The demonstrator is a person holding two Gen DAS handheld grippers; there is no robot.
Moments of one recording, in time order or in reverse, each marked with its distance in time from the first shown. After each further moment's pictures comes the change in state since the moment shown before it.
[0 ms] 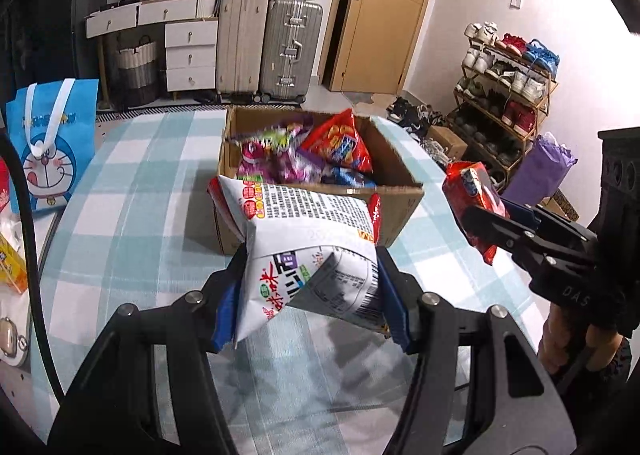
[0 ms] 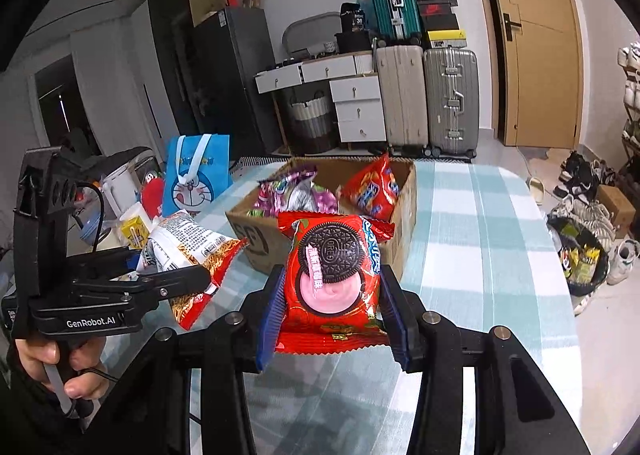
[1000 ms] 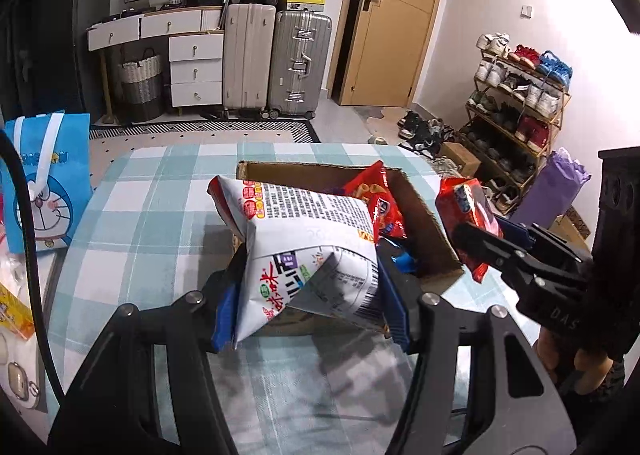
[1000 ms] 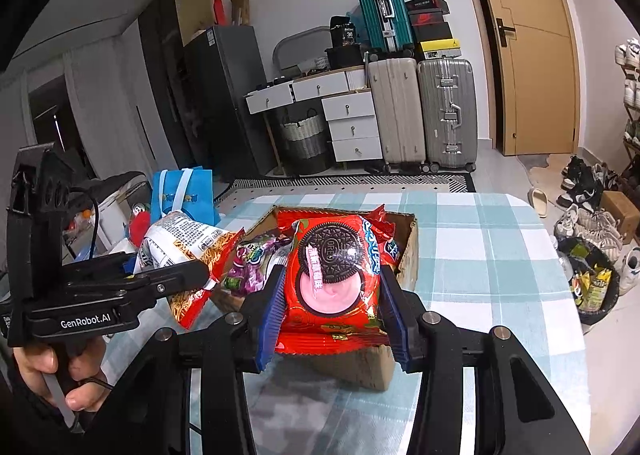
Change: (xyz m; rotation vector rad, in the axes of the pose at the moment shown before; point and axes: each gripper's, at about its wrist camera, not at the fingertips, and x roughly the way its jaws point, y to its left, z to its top) left arm 0.043 0.022 0.079 0.003 -0.033 0.044; right arm 0.055 -0.018 0.055 0.047 -0.048 0.010
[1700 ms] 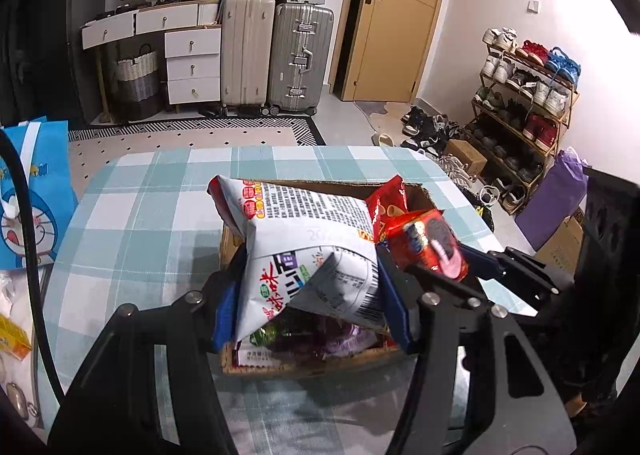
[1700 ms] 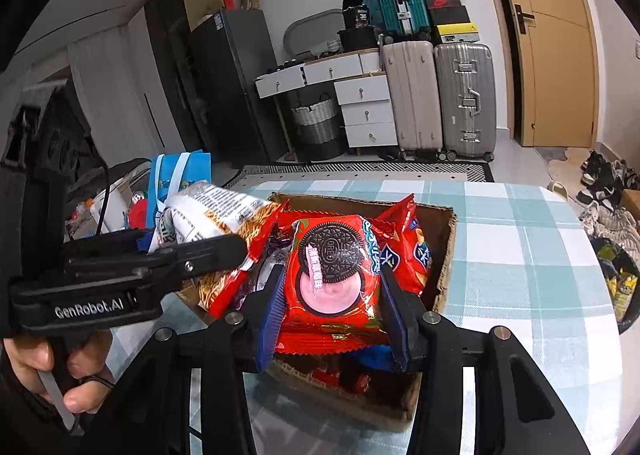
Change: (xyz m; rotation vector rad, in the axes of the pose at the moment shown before) left arm 0.081 0.005 0.041 0.006 0.026 0.002; right arm 0.076 -0.006 0.002 -0.020 0.064 0.047
